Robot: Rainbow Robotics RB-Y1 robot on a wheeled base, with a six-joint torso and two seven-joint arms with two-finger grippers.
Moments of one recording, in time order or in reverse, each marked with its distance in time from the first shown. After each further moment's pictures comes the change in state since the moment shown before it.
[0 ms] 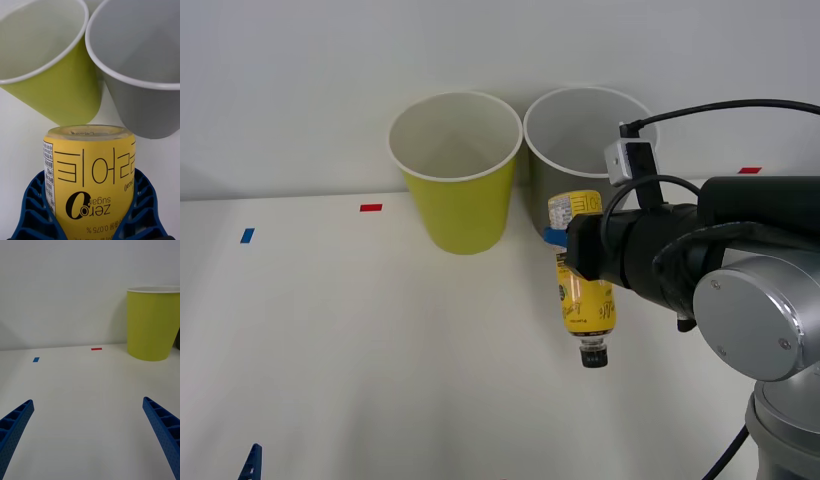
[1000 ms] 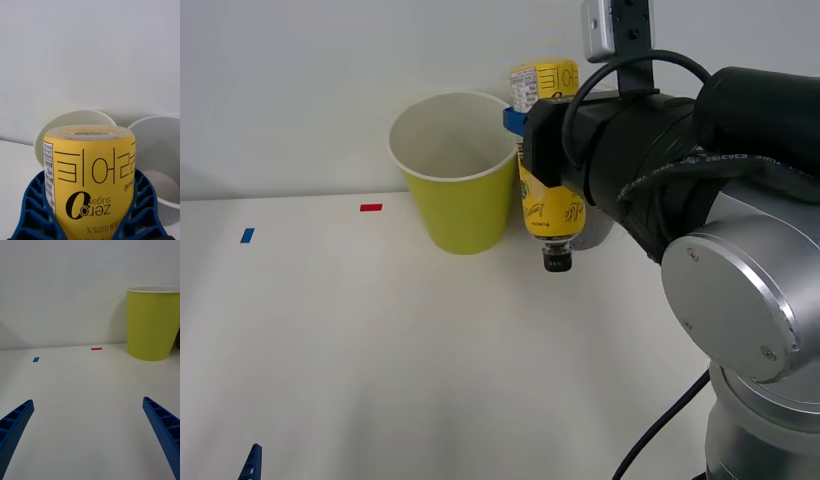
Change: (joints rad) right arm -0.256 0.071 0.113 -0.082 0.228 -0.031 -0.025; left arm 0.000 0.000 0.000 0.000 0.000 0.000 0.000
